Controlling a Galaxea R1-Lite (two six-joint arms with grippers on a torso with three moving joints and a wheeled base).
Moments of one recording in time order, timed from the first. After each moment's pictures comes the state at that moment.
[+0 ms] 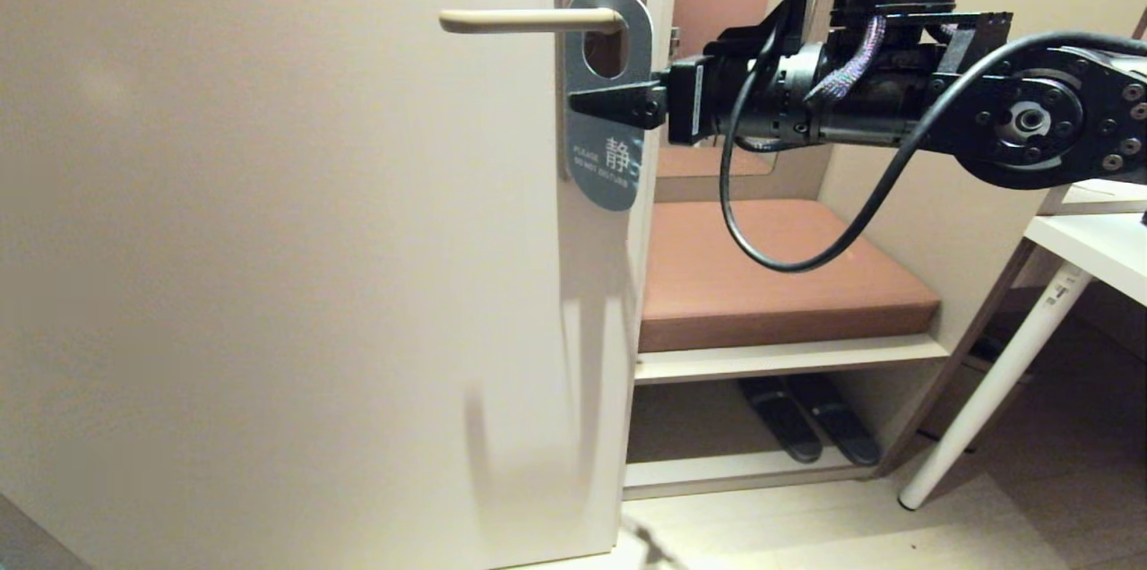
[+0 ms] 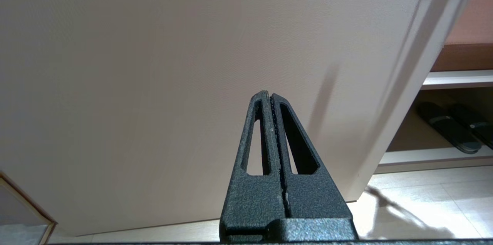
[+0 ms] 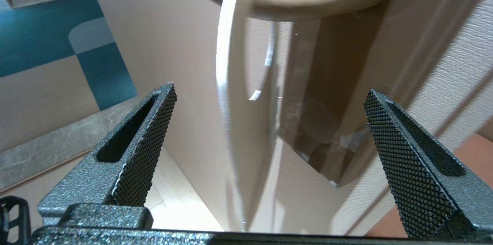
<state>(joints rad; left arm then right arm) 0.00 0.00 0.00 0.00 0.01 -0.03 0.53 1.92 -1.75 -0.09 0.45 -0.01</state>
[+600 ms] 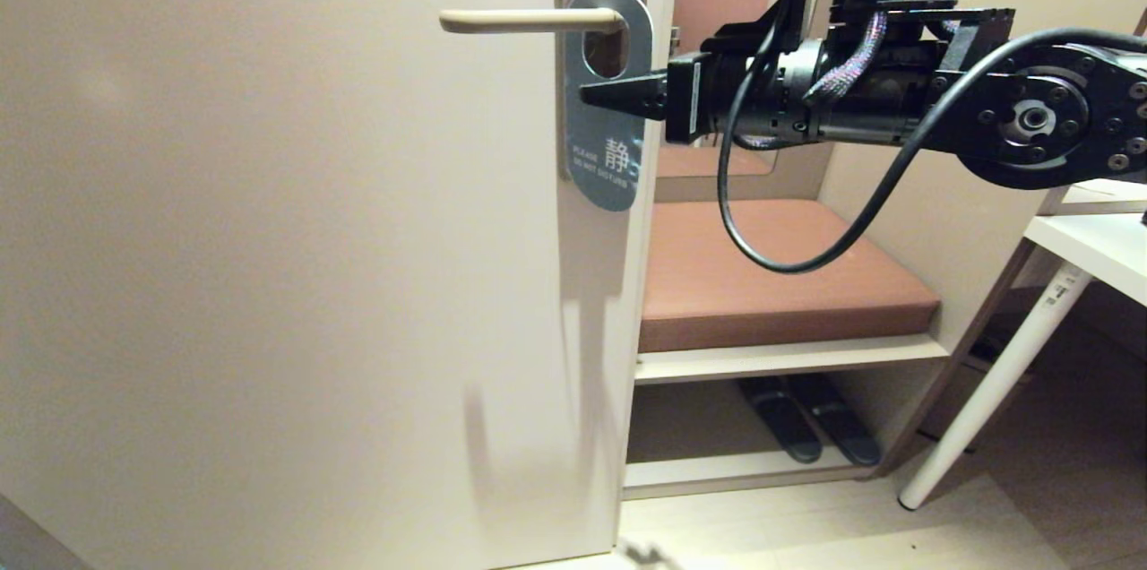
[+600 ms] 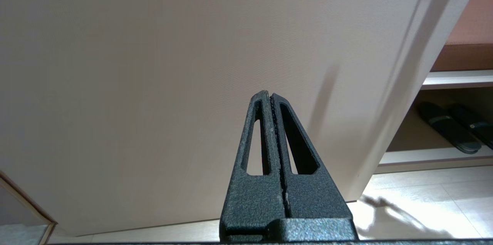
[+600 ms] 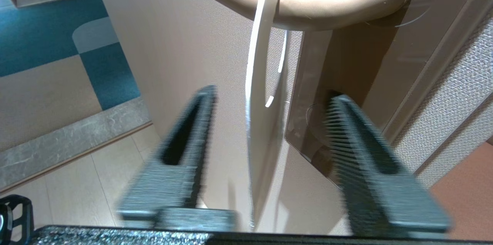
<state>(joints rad) 0.00 0.00 0.00 0.00 0.01 -0.03 0.54 1.92 -1.75 -0.09 0.45 -0.01</state>
